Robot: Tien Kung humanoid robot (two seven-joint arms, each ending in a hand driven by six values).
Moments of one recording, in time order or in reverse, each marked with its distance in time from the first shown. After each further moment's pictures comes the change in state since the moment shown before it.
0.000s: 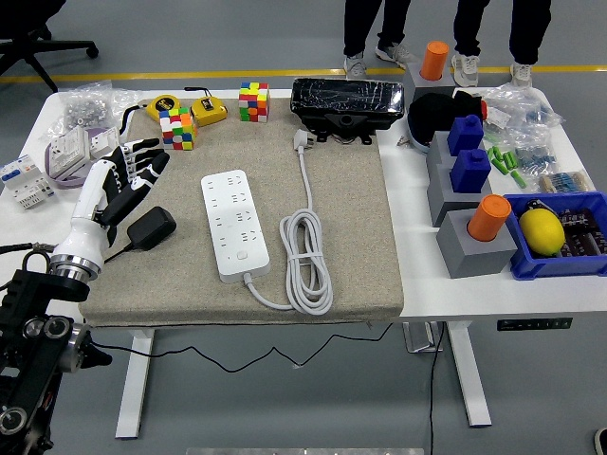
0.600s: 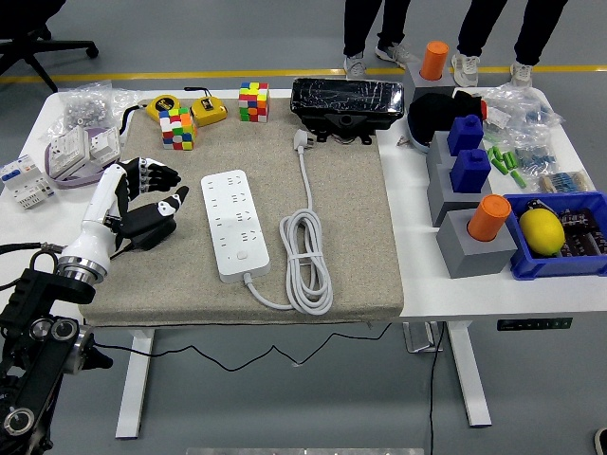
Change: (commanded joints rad) left arm -0.001 -0.003 0.000 0.029 -0.007 -0.047 -0.008; right arm 0.008 0.001 0.009 0.000 0.010 -0.017 0.013
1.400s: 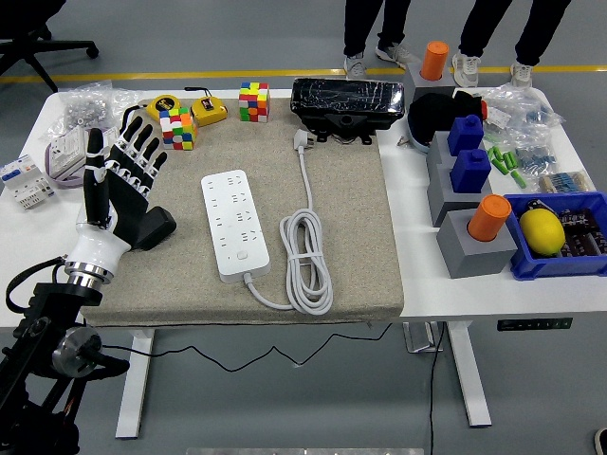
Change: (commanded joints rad) left arm 0.000 -0.008 0.039 0.051 -0.697 -0.153 -0.147; right arm -0.001 0.006 -0.007 0.000 0.024 0.005 0.002
